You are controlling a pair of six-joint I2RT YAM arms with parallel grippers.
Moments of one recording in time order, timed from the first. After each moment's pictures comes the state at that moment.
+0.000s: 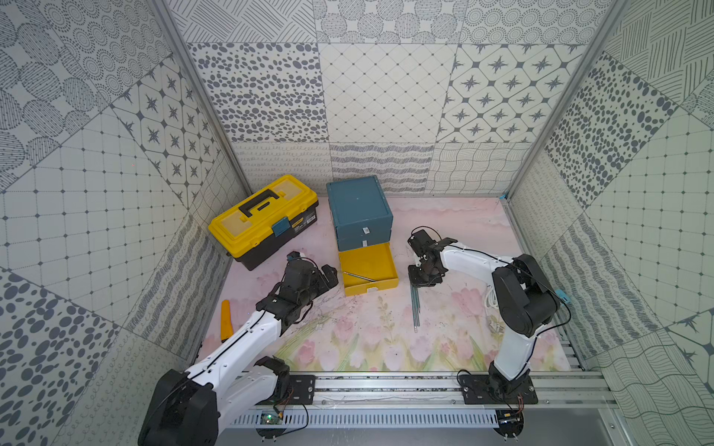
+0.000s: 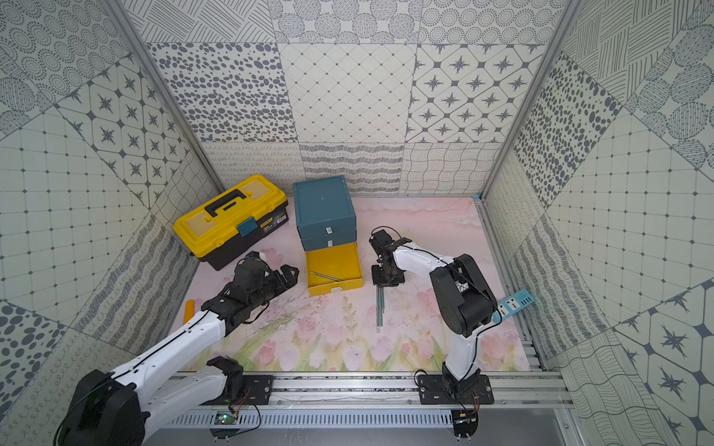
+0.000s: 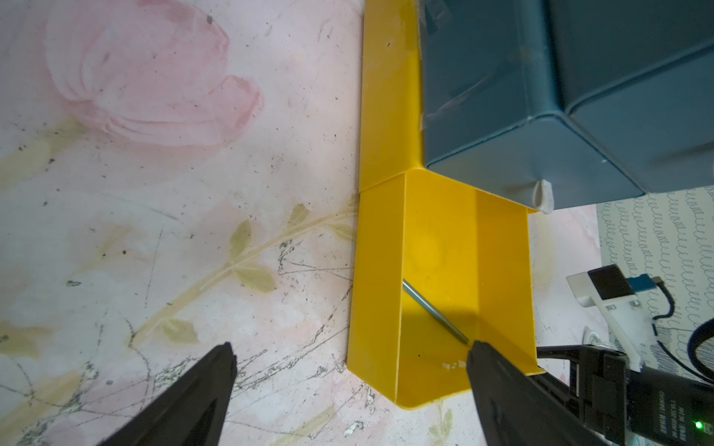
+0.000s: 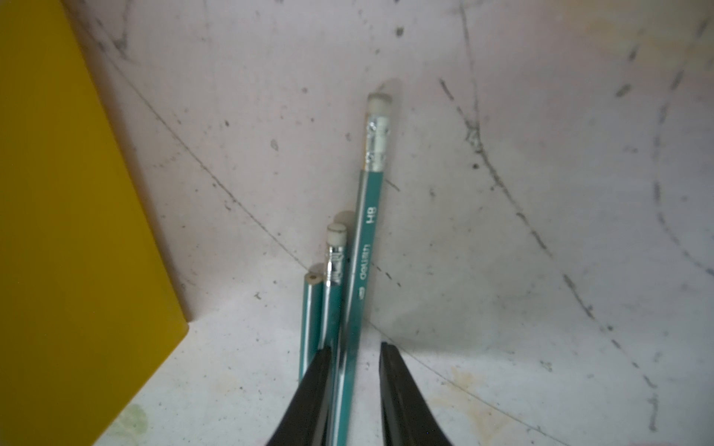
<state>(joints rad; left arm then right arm) -0.32 1.02 0.53 -0.19 -0.02 -0.80 0.53 1.84 1.20 -0.74 -0.02 0.41</state>
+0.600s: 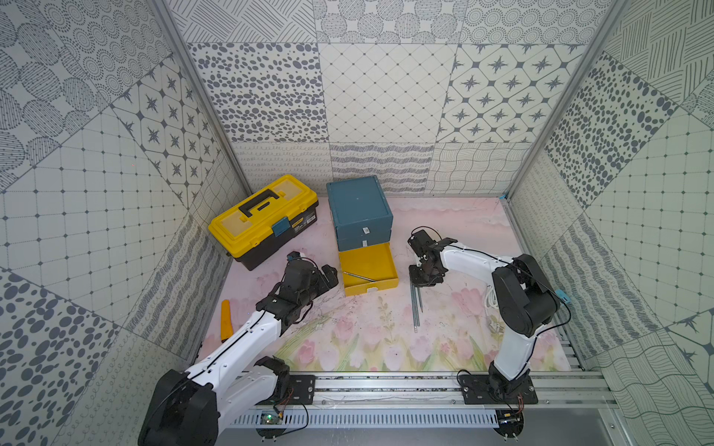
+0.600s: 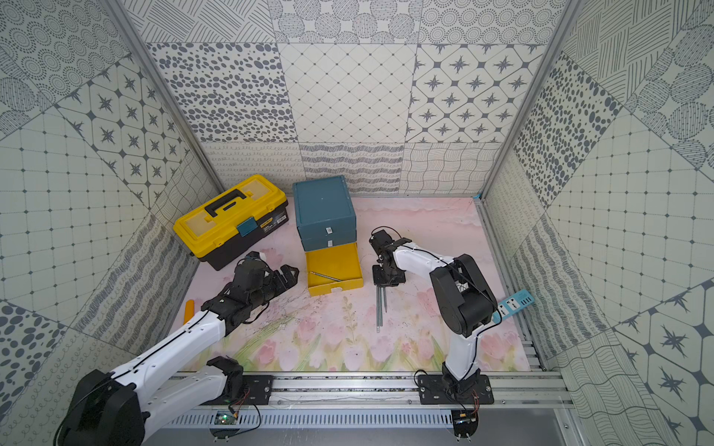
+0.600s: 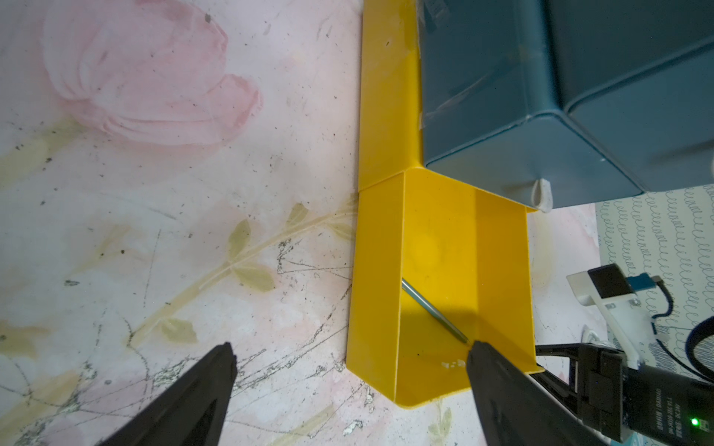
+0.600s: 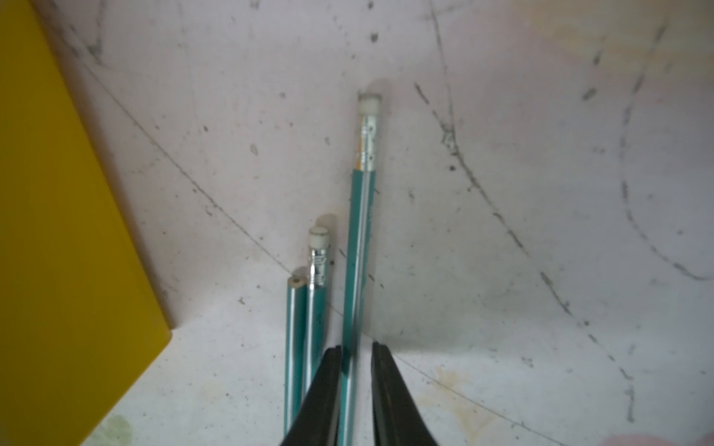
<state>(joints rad) -0.32 1.02 0.53 -0.19 -0.02 -0.80 0.53 1.84 1.20 -0.75 0.01 0.41</state>
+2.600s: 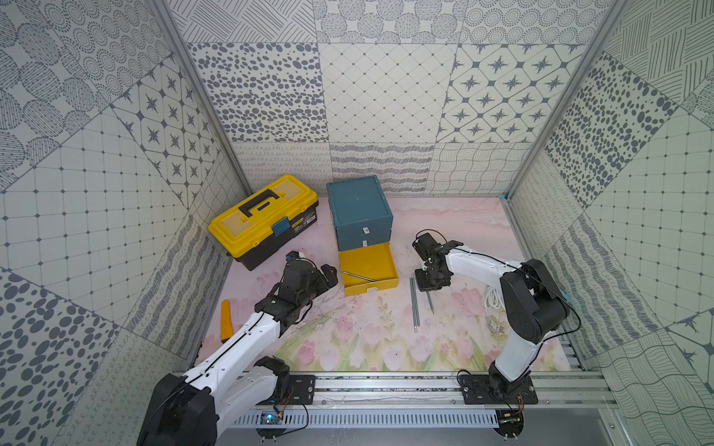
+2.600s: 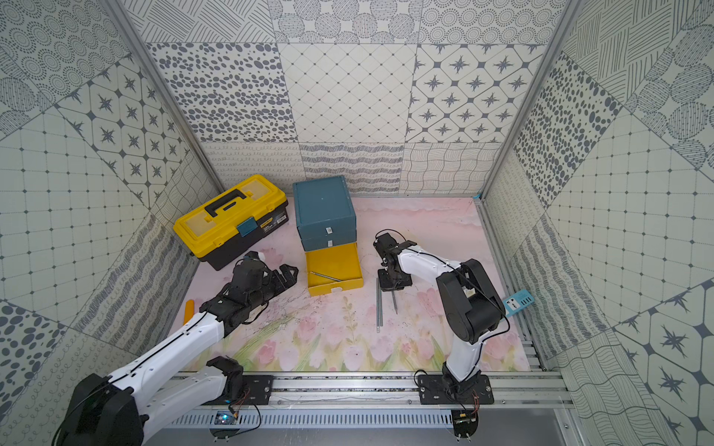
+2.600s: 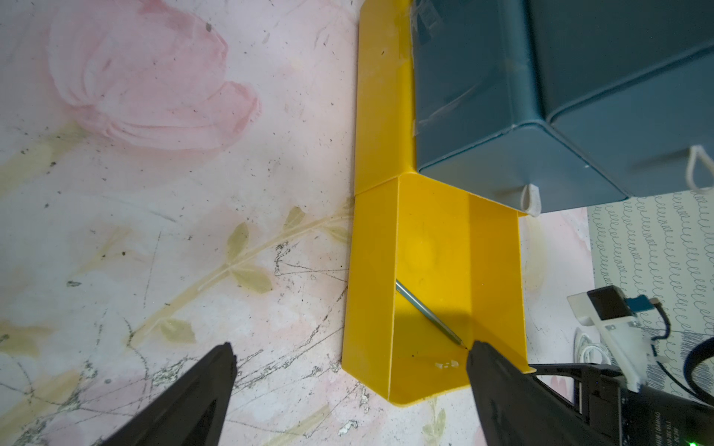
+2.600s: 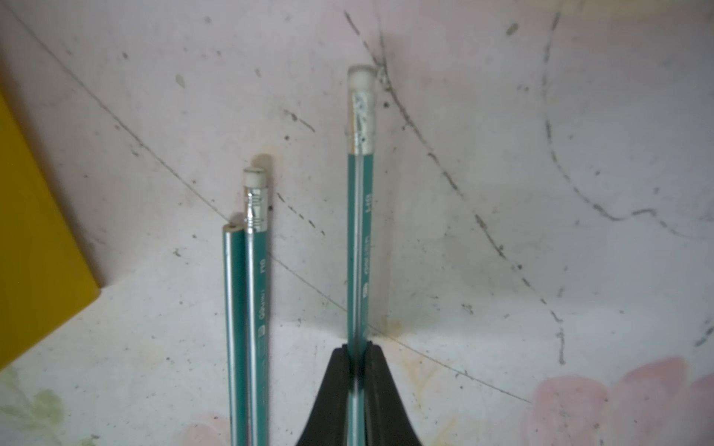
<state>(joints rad) -0.32 1.00 0.53 -0.19 -0.02 -0.81 0.52 1.77 1.14 -0.79 0.07 0.36</state>
